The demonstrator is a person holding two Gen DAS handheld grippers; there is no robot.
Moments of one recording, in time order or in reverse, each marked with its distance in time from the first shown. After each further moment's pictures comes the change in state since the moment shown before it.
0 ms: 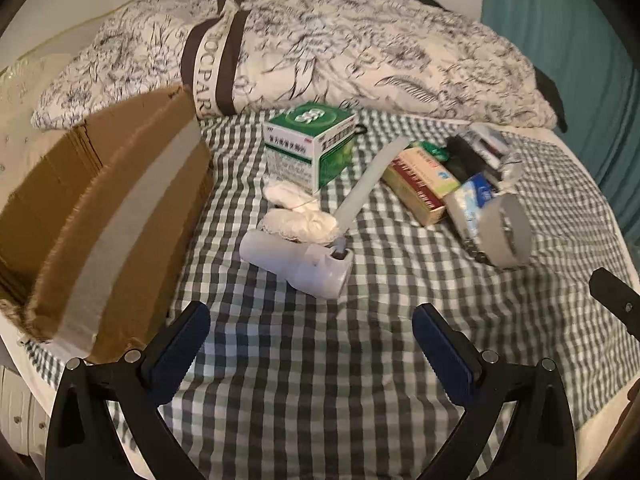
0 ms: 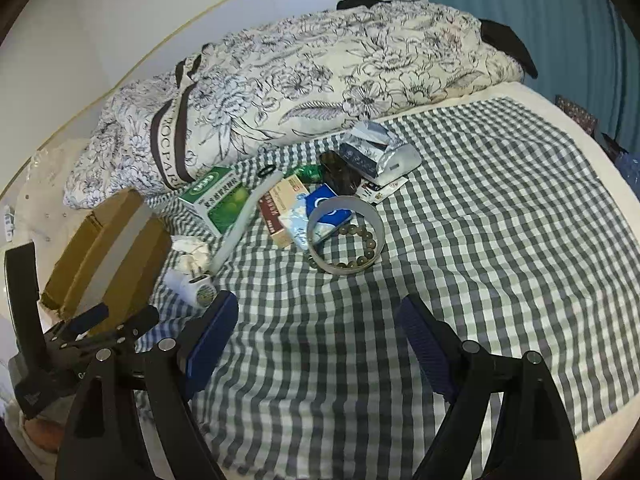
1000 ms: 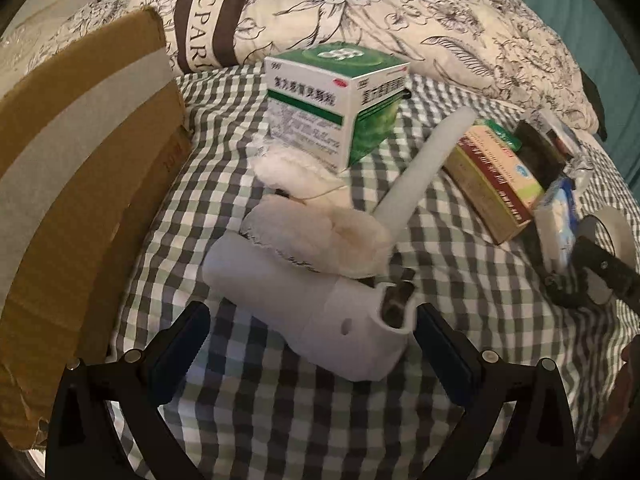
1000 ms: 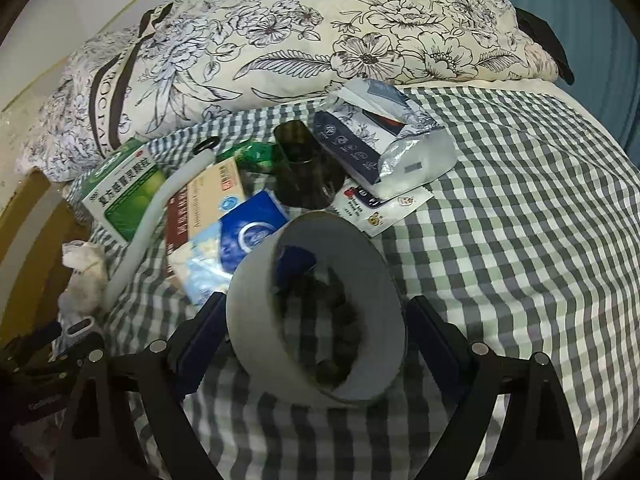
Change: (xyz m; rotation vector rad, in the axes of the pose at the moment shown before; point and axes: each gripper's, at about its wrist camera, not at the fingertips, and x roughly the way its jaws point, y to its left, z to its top) left arm 0.098 0.010 0.024 -0.069 0.097 0.023; right arm 0.147 -0.025 0.049 -0.086 0.087 -0.111
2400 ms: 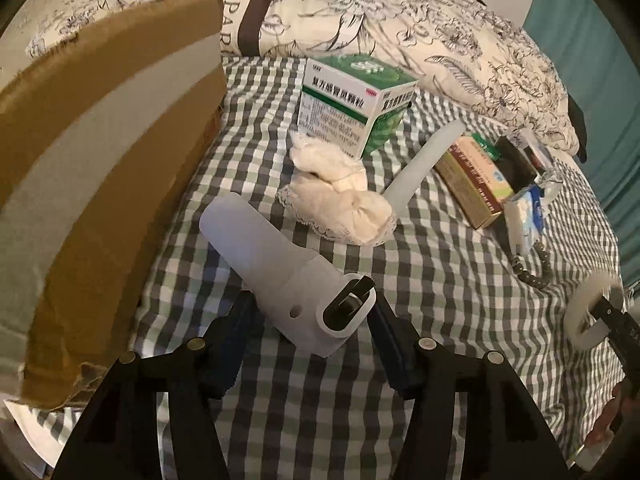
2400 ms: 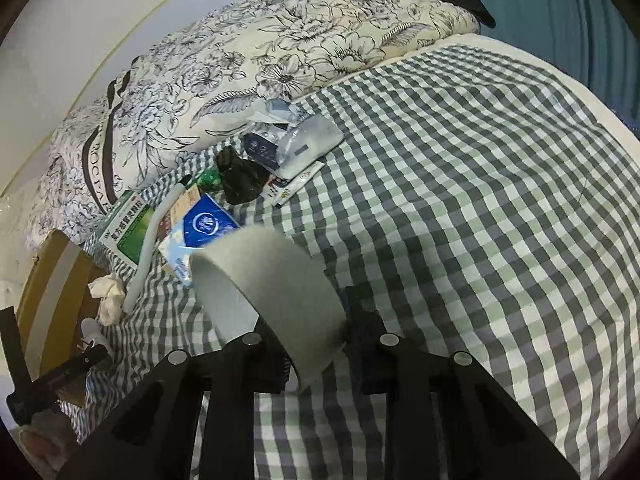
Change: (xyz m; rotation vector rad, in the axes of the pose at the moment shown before) left arm -0.042 0.033 -0.020 -0.072 0.009 -0.113; right arm -0.072 -0.066 -0.050 0.242 -0.072 0.048
